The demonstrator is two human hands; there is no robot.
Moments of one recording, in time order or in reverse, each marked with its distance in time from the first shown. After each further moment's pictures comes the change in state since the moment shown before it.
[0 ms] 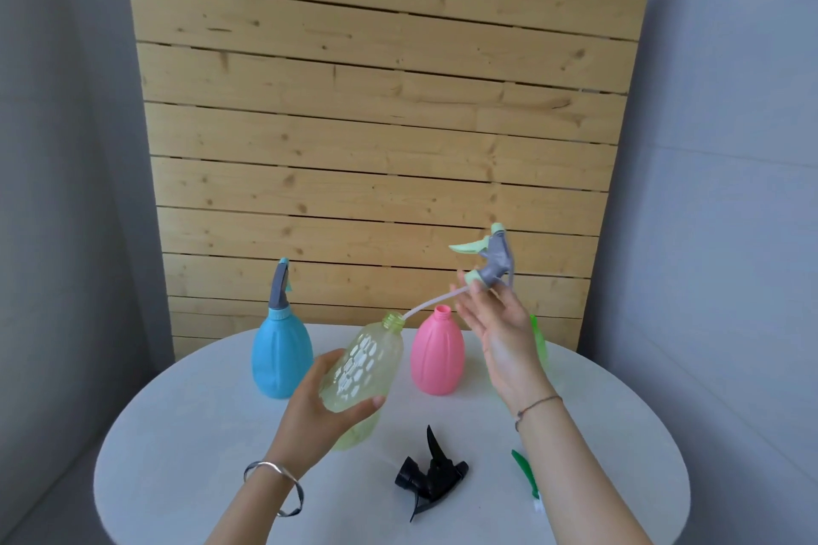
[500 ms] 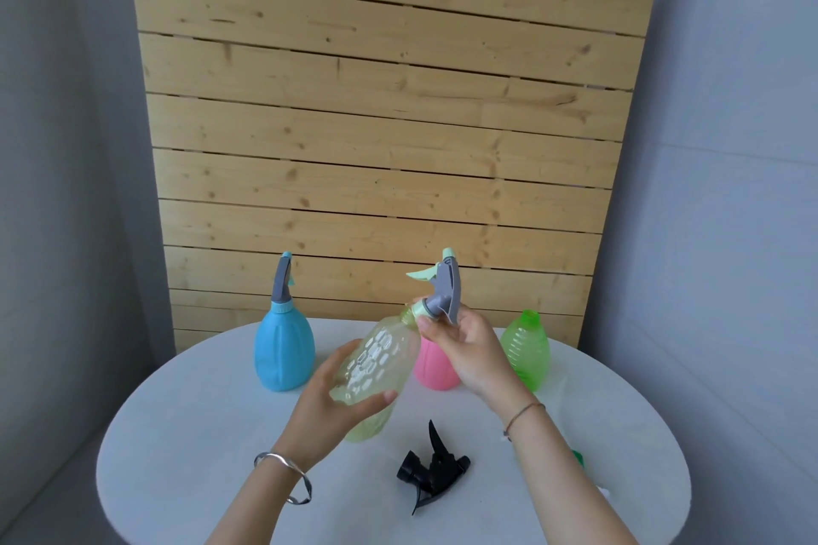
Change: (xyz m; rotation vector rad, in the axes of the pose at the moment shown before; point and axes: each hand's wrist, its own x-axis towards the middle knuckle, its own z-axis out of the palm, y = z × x) left_hand -0.004 0.011 0.002 -0.035 -0.093 0.015; right_hand -0.015 0.020 0.008 -0.536 -0.315 0.052
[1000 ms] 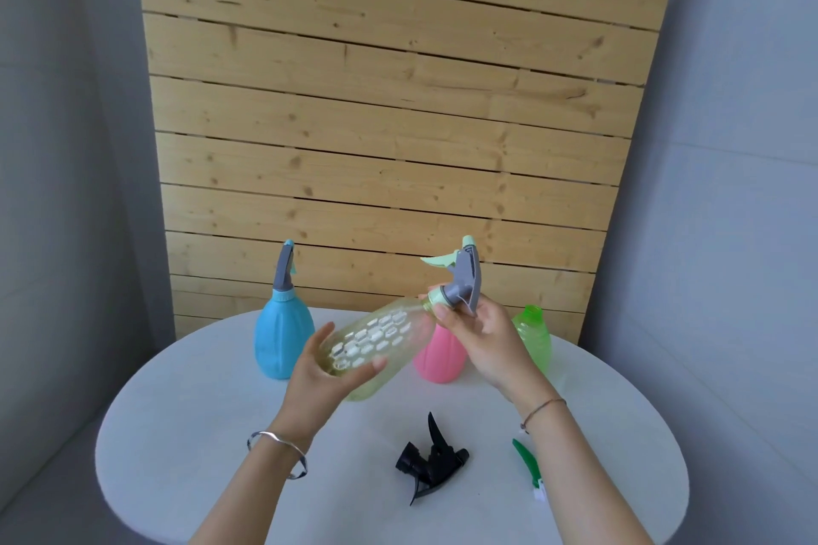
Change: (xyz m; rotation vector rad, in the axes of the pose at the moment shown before) left_hand 0.005 0.011 -0.002 -0.264 0.128 -0.150; right_hand -0.003 -0.006 -0.015 -0.093 -0.003 -0.064
